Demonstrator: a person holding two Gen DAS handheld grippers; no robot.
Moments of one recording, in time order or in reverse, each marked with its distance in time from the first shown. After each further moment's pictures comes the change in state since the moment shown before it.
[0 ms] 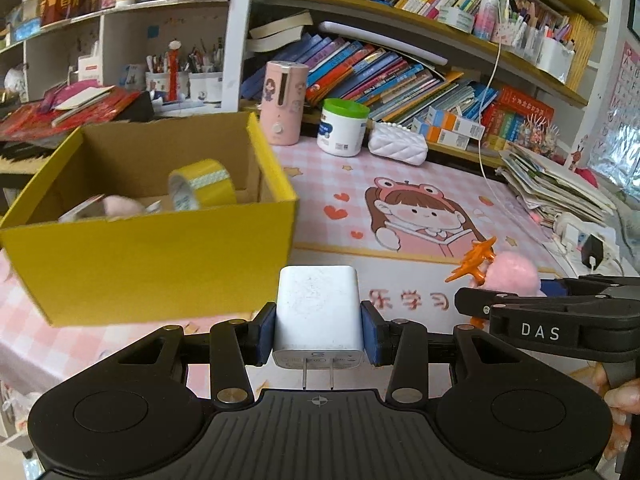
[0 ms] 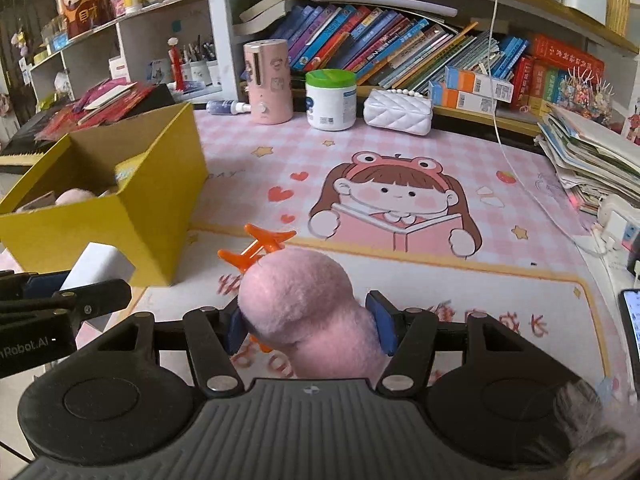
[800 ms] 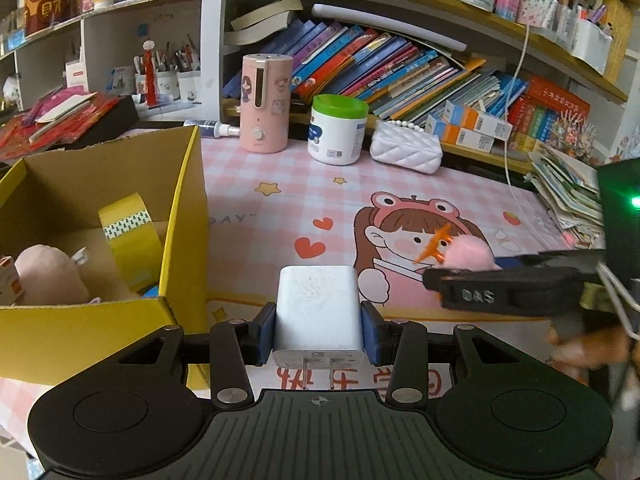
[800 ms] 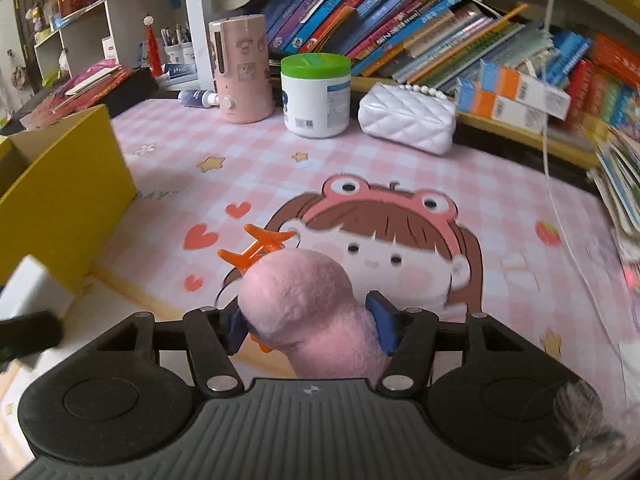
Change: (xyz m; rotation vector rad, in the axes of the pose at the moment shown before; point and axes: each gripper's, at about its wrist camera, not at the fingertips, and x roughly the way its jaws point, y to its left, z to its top) left arm 0.089 -0.068 0.055 -0.003 0.026 0.092; right arm 0.134 -0.091 0.075 -0.087 0.051 0.093
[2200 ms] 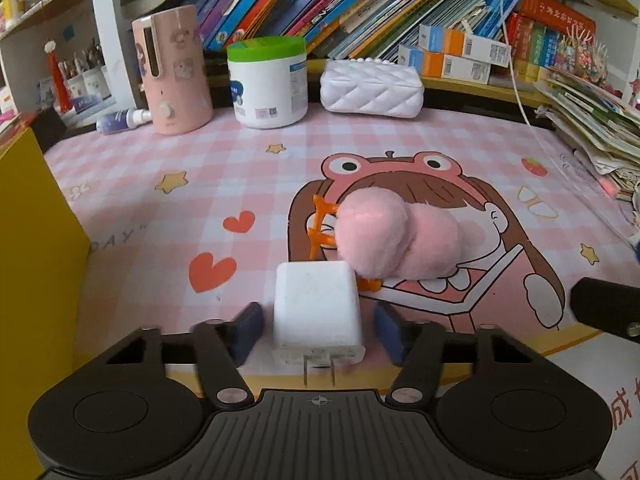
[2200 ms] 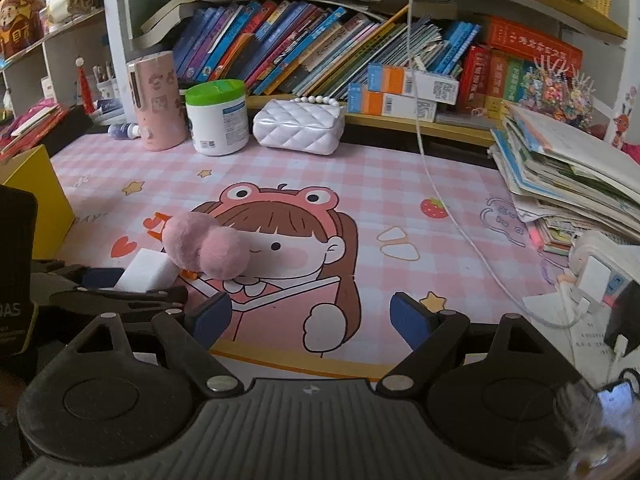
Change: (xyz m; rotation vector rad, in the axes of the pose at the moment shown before) left arm 0.140 -0.068 0.017 0.158 0.097 0.021; right arm -0.045 -0.060 -0.024 0.103 -0.062 -0.157
